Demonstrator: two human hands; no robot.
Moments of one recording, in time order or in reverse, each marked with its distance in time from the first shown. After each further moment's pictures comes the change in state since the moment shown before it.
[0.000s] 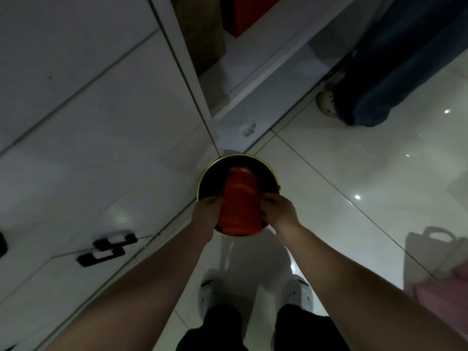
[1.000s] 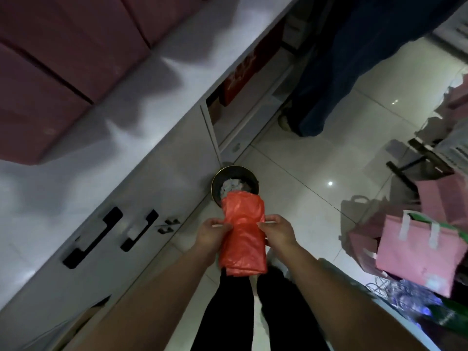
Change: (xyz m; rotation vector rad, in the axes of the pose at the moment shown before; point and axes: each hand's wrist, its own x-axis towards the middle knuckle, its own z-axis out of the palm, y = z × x) left_hand -0.349 0.103 -0.132 0.018 -0.186 -0.088; right_hand -0.366 -0.107 -0.037 0.074 0.149 0.101
